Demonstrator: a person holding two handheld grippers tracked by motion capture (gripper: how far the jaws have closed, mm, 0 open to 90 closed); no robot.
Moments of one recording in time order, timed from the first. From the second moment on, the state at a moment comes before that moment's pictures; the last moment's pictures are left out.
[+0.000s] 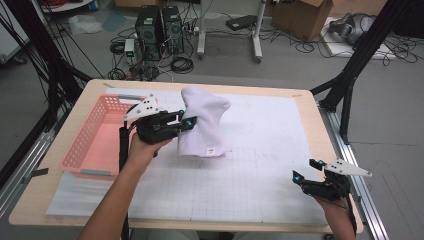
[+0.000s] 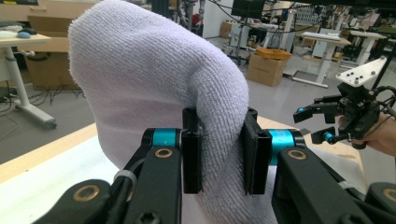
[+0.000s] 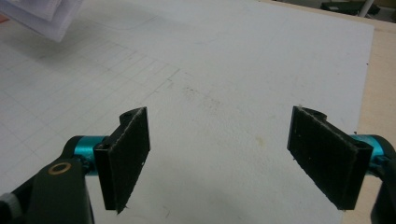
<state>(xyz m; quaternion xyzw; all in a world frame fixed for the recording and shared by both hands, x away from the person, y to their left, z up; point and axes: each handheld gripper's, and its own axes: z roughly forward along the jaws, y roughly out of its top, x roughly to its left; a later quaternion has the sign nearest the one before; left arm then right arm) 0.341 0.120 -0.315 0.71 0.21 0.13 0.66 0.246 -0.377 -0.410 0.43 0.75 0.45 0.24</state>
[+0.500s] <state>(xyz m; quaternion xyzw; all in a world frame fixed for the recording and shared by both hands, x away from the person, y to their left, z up) 0.339 0.140 -0.303 0.71 0.21 0.15 0.66 0.246 -0.377 -0.409 0.43 0.75 0.45 0.24</state>
